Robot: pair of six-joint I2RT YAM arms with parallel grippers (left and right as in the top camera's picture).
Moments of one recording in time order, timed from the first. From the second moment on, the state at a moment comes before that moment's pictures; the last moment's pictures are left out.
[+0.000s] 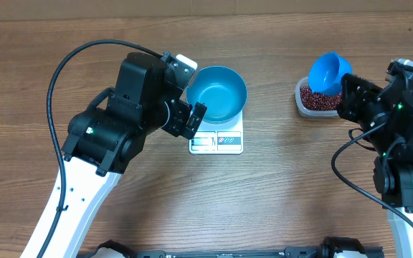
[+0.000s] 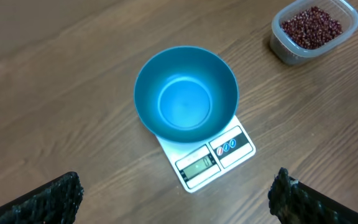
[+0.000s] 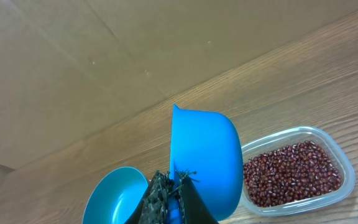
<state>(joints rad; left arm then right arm) -0.44 1.33 1.52 -1.00 0.06 0.06 -0.07 0.97 1.05 -0.49 -0.20 0.46</state>
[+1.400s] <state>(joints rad) -0.66 1.33 1.47 -1.08 -0.12 -0.05 -0.07 0.97 1.05 -0.49 -0.20 0.46</state>
